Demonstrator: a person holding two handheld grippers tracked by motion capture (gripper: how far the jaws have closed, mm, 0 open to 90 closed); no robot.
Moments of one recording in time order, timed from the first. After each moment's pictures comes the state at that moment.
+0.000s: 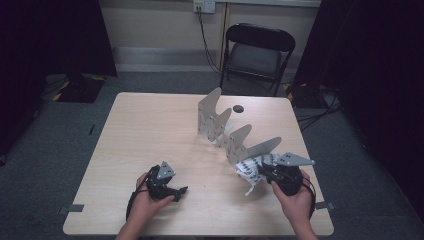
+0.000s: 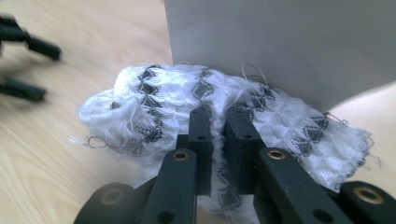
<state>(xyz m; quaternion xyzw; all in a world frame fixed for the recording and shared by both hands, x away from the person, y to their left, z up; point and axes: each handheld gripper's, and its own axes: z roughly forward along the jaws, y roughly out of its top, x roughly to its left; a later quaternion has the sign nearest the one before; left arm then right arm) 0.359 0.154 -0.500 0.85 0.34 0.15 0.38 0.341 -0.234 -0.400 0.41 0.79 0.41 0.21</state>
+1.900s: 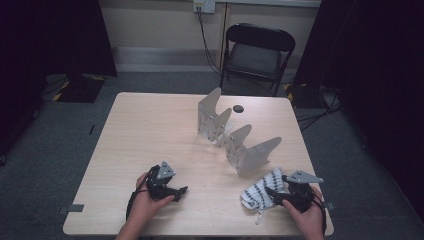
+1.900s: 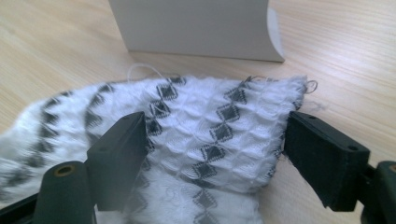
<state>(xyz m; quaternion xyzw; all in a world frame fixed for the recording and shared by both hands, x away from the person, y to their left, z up) 0.360 0.154 -0.500 0.85 0.34 0.15 0.38 0.333 -0.288 -0.482 0.42 0.80 0.37 0.21</state>
